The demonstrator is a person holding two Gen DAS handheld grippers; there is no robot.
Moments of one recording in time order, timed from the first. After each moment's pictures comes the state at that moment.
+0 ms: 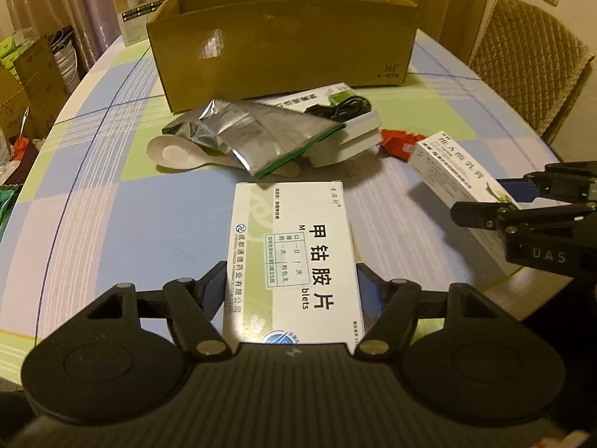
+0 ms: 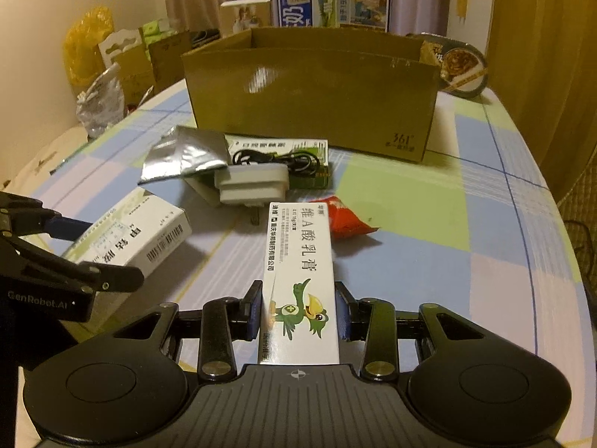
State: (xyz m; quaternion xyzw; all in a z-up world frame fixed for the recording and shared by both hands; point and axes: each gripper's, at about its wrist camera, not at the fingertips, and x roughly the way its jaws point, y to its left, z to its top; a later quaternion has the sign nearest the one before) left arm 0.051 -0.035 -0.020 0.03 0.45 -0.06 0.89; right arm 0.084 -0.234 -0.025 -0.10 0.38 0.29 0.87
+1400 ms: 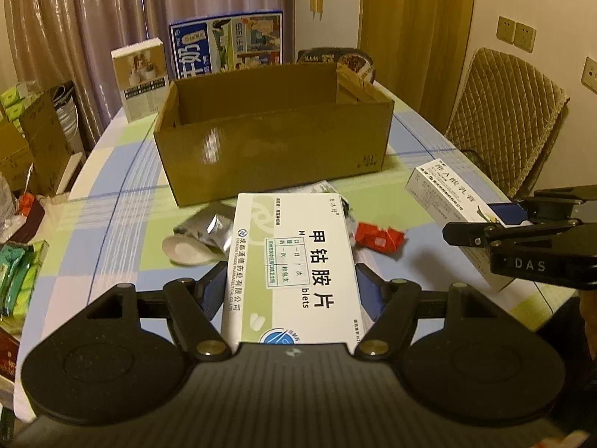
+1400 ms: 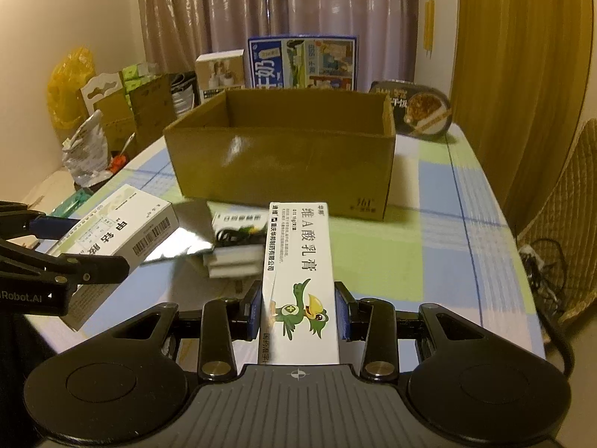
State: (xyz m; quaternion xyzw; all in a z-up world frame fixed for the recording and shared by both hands) left arm 0.052 -0.040 0.059 0.04 0.36 -0.07 0.93; right arm 0.089 -0.244 0.041 -0.07 0.34 0.26 0.90
